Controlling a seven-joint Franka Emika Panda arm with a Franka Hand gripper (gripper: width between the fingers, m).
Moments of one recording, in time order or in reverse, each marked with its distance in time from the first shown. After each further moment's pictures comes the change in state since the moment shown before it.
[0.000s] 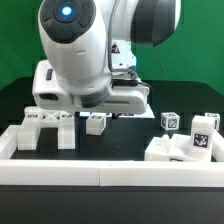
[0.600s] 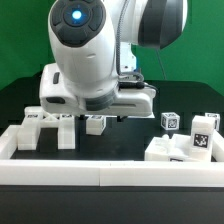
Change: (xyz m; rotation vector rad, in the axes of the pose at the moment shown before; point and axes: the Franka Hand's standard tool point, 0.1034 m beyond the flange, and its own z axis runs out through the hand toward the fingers) arm 0.004 -0.009 0.004 -0.004 0.006 -0.014
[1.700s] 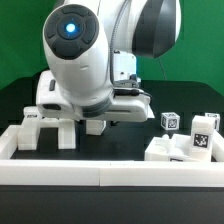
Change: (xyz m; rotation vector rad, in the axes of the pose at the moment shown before) arm 0.004 0.010 0.013 0.007 -0.016 0.015
